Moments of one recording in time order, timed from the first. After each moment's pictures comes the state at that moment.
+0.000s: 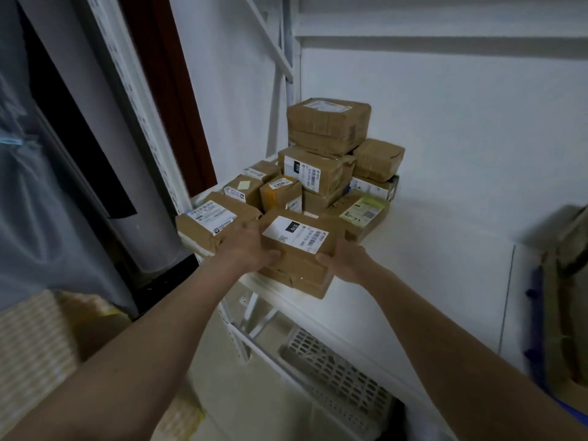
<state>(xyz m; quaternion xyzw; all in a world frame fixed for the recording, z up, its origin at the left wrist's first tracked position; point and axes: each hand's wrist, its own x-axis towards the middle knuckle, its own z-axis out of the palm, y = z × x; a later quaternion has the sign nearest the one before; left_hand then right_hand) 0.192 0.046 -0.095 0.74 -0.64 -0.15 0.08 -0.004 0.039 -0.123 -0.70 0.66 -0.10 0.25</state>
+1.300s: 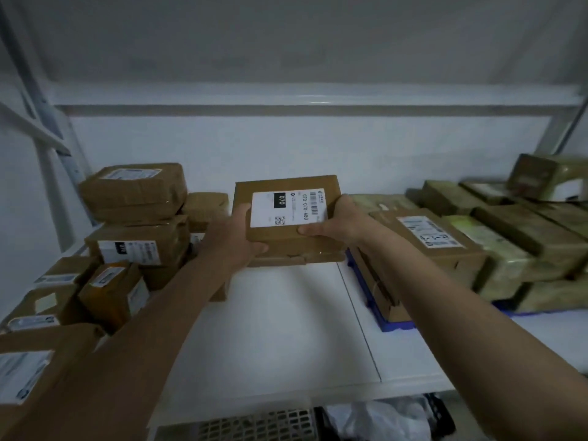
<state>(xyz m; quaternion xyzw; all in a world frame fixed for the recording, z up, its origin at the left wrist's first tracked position) 0.031 0.019 0.001 0.40 -0.86 -0.22 0.22 -0.146 0.120 0.023 -0.41 0.82 -0.36 0.19</state>
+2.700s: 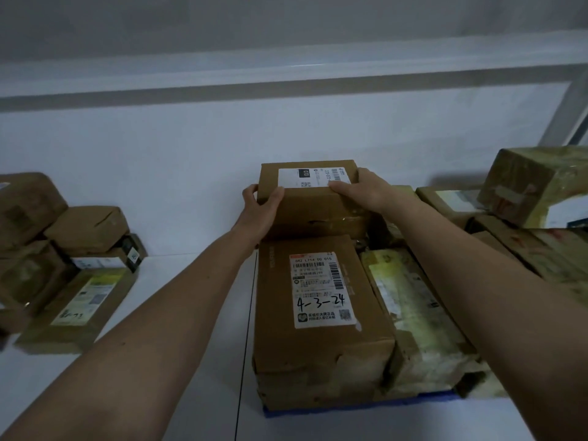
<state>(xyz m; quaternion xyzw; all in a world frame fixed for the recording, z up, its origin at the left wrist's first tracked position) -0.345 0.018 -0.035 0.42 -0.70 -0.51 0.26 -0.524 0.129 0.008 -0.42 0.81 -0.37 0.18</state>
